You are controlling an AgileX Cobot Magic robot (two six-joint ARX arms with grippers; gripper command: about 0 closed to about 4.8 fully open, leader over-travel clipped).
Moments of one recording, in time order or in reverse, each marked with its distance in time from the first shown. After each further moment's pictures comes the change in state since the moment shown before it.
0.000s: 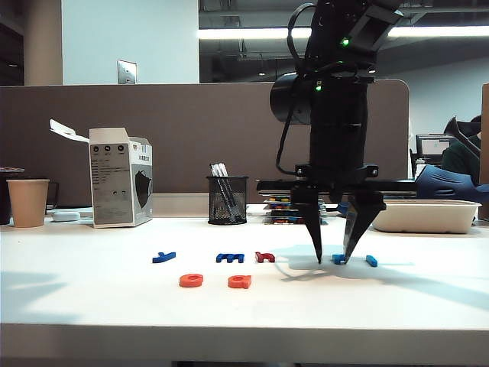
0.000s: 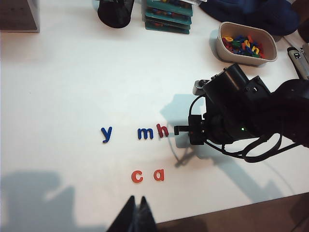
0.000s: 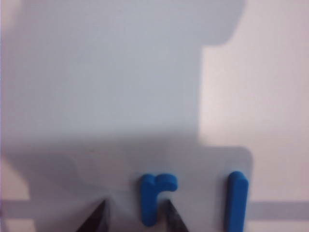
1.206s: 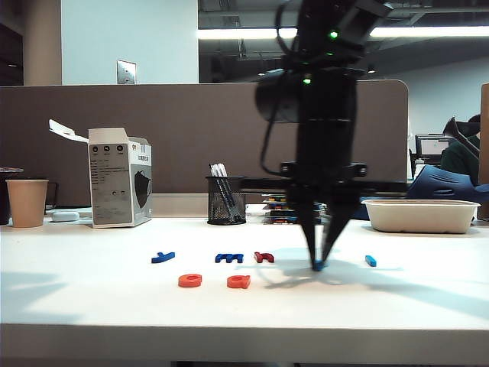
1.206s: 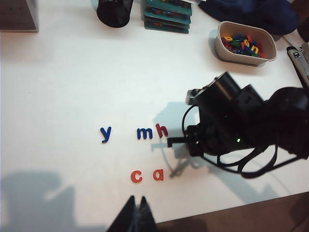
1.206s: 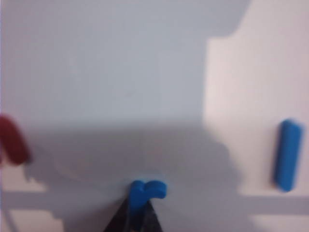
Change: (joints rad) left arm 0.000 0.000 0.000 0.000 0.000 0.000; right arm 0.062 -0.010 -0.004 -0.038 -0.049 0.042
